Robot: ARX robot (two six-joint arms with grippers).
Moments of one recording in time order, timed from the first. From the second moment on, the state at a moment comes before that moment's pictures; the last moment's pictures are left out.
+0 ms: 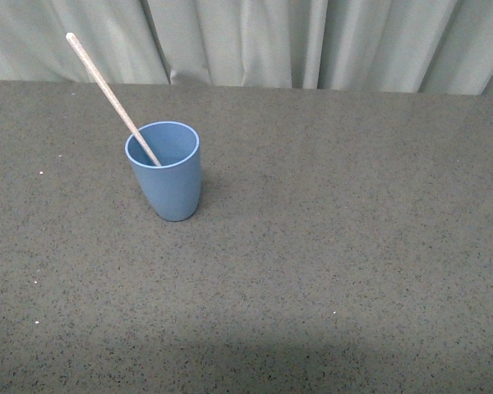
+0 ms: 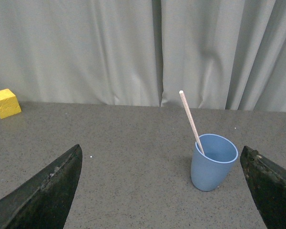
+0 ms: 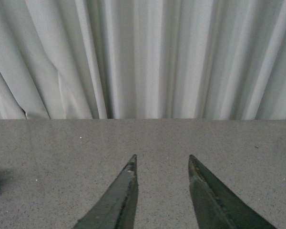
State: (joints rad) left arm 0.00 0.00 0.02 0.00 0.00 0.00; right arm 0.00 0.00 0.01 0.00 0.00 0.00
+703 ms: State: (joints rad) left arm 0.00 0.00 0.02 0.00 0.00 0.00; right arm 0.00 0.00 0.01 0.00 0.00 0.00
